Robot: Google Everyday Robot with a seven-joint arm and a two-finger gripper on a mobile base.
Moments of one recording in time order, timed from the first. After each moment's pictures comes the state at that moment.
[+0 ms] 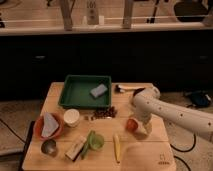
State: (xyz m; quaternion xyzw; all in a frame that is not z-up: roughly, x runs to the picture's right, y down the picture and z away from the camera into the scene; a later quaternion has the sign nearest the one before) arm 0.215 0.217 0.843 -0.33 -0.10 -0.34 0.88
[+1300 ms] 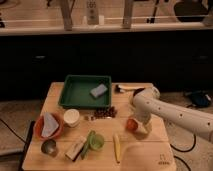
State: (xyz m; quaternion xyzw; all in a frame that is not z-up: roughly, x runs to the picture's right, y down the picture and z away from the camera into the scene) arm 0.215 0.218 0.845 -0.33 -0.11 -0.35 0.87
